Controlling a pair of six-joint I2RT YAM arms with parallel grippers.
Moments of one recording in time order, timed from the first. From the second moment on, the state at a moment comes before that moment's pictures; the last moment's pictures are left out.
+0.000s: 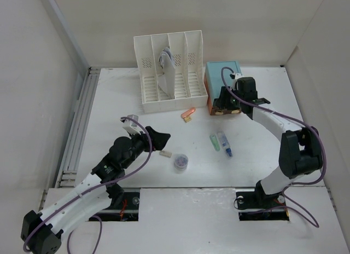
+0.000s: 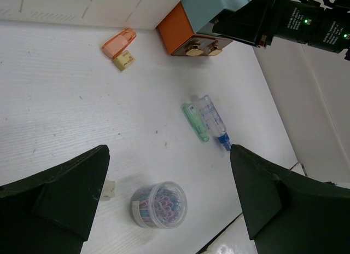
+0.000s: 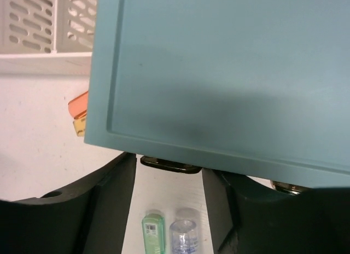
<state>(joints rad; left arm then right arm) -0.70 0.58 0.33 0.07 -0.08 -0.74 0.22 1.59 1.10 -0.16 -0.20 0.23</state>
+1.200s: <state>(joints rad) -0.70 0.56 0.33 0.06 -0.08 -0.76 0.28 1.23 0.83 -0.22 -0.26 0.10</state>
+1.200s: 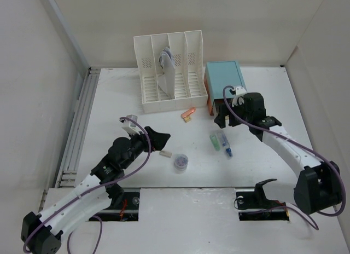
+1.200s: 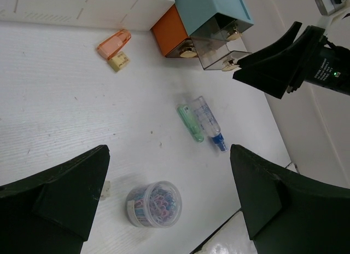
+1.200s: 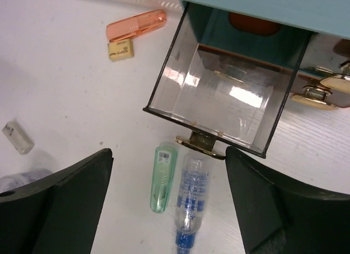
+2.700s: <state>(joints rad) -0.70 0.32 0.33 -0.14 -0.18 -0.77 0.95 1.76 1.15 -0.60 -0.52 -0.84</state>
